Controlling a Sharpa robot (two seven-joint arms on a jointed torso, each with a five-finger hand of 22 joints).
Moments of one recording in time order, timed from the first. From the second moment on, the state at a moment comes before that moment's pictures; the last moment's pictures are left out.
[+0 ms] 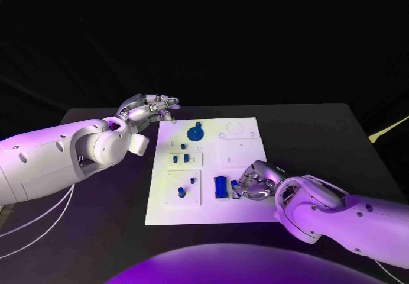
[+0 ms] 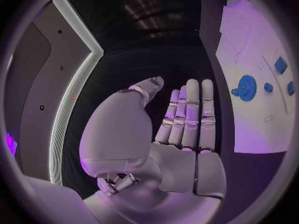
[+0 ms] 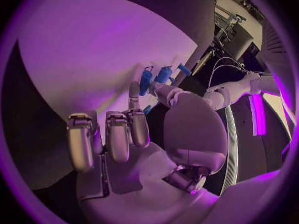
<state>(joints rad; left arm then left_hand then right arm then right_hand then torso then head) 1.15 -0.94 -0.04 1.50 -0.05 -0.18 0.32 1.30 -0.21 0.46 0.09 0.26 0.87 0.19 0.21 0.39 1.00 0.14 0.23 0.19 0.95 0.08 0.99 0.43 0.17 0.92 0.17 0.37 1.12 0.98 -0.87 -0.14 1.84 -1.35 -0.48 -0.57 0.99 -0.27 0.70 0.17 0.14 1.13 0.03 0.31 0.70 1.47 -0.03 1.42 1.31 1.47 -0.09 1.56 1.31 0.01 1.47 0.03 1.57 1.31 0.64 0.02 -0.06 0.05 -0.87</state>
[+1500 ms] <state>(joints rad) 1.15 -0.94 -0.04 1.49 -0.05 -0.18 0.31 1.30 -0.21 0.46 0.09 0.26 0.87 0.19 0.21 0.39 1.00 0.14 0.23 0.19 0.95 0.08 0.99 0.43 0.17 0.92 0.17 0.37 1.12 0.98 -0.90 -0.15 1.89 -1.36 -0.47 -0.57 0.94 -0.27 0.56 0.23 0.06 1.14 0.03 0.29 0.68 1.47 -0.03 1.41 1.31 1.47 -0.09 1.56 1.31 0.01 1.47 0.03 1.57 1.31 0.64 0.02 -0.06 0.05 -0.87</state>
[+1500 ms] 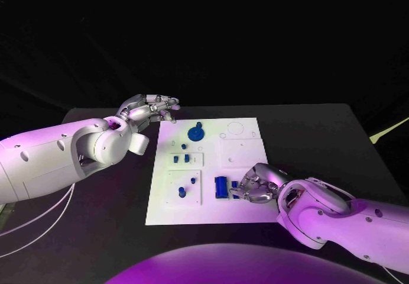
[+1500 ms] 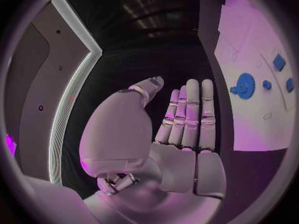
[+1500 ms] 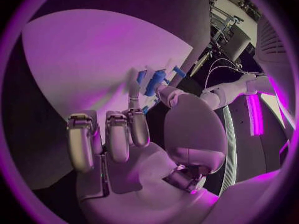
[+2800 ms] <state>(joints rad) 1.15 -0.94 -0.04 1.49 -0.05 -0.18 0.31 1.30 -0.20 0.46 0.09 0.26 0.87 0.19 0.21 0.39 1.00 0.14 0.23 0.19 0.95 0.08 0.99 0.43 0.17 0.92 0.17 0.37 1.11 1.05 -0.94 -0.14 1.81 -1.30 -0.52 -0.47 1.09 -0.26 0.50 0.19 0.05 1.11 0.04 0.28 0.70 1.46 -0.04 1.34 1.31 1.46 -0.09 1.55 1.31 0.01 1.47 0.02 1.56 1.31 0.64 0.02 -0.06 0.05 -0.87</state>
